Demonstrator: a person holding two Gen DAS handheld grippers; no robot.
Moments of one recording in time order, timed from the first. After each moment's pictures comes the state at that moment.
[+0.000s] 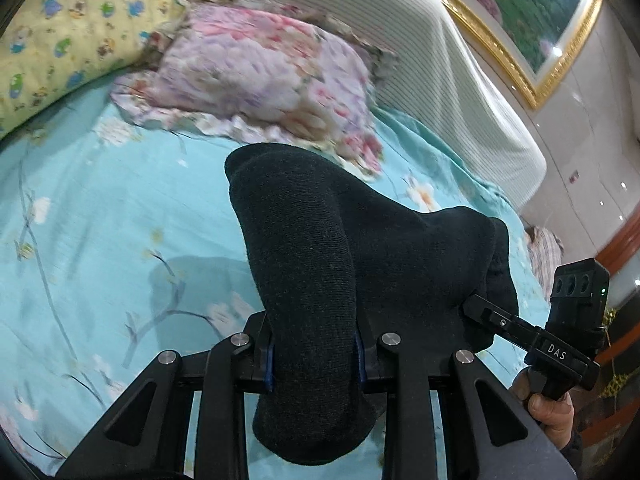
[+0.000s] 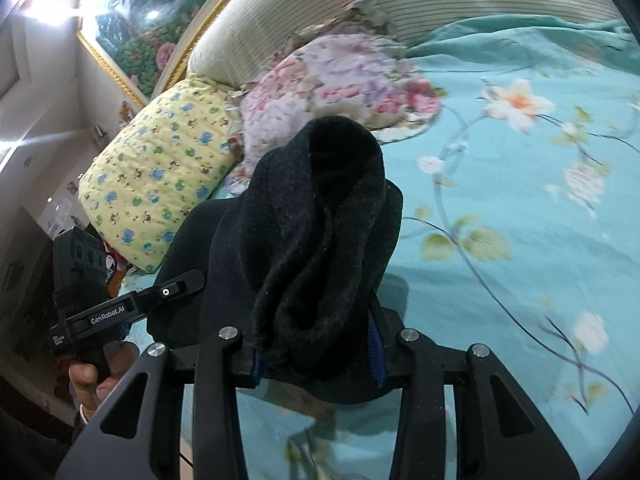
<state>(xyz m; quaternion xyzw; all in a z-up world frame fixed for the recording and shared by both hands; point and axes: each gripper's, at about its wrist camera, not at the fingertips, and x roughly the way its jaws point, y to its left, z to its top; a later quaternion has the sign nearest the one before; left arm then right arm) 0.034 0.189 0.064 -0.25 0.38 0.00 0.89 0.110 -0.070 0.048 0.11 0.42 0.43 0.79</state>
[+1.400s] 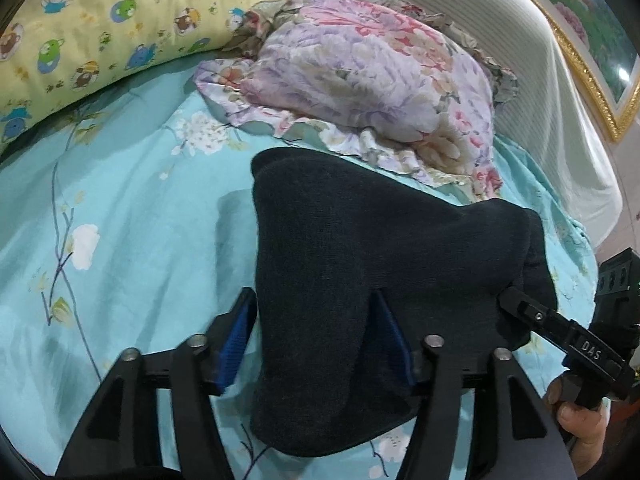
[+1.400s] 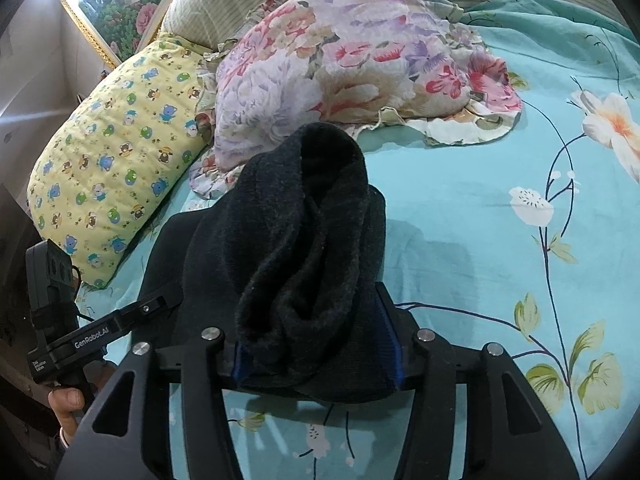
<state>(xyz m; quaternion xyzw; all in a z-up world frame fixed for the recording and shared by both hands) 0.087 0.273 0.006 -0.24 0.39 0.13 0.88 0.187 0.060 0.005 0.05 0.44 0.43 0.79</state>
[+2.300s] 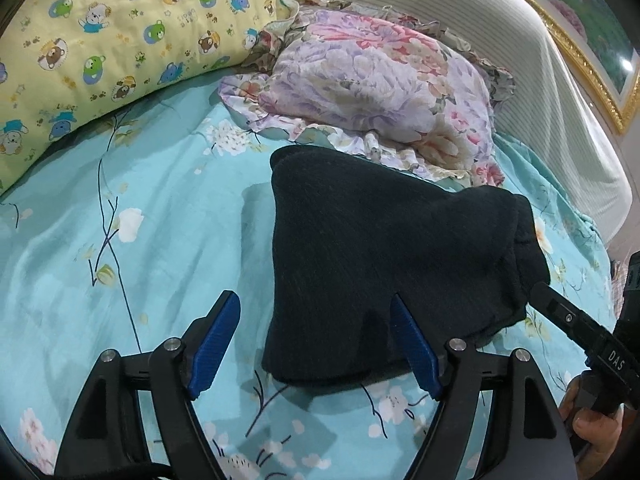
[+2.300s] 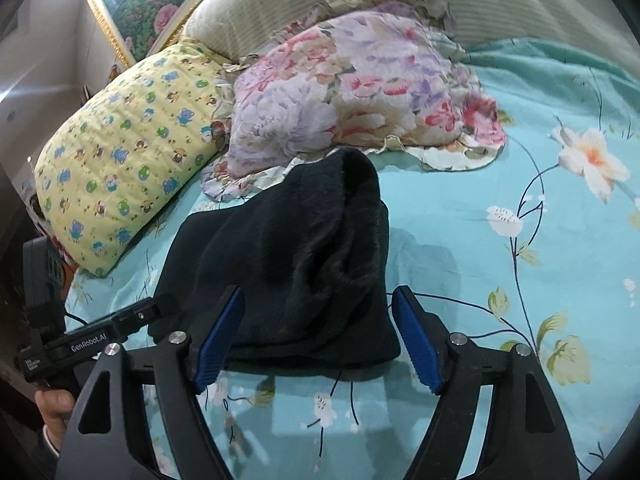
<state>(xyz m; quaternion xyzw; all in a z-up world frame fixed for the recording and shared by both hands) 0.049 0.252 0.022 -0.22 0.38 0.16 0.88 0.151 0.044 0.031 0.02 0.39 0.42 0.82</state>
